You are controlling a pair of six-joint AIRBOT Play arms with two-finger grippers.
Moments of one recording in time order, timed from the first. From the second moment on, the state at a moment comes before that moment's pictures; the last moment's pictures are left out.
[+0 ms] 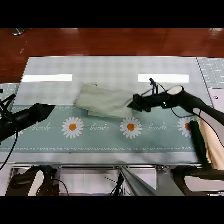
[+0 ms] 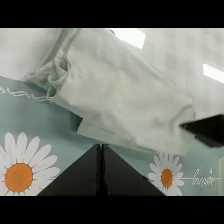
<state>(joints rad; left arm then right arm) 0.20 -0.45 0.50 0.80 -0.97 -1.43 0.19 -1.53 0.96 -0.49 0.93 1.23</state>
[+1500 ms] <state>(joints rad) 0.06 -0.46 0.50 0.80 -0.97 -1.41 -0.94 -1.00 1.61 -1.46 1.85 1.64</state>
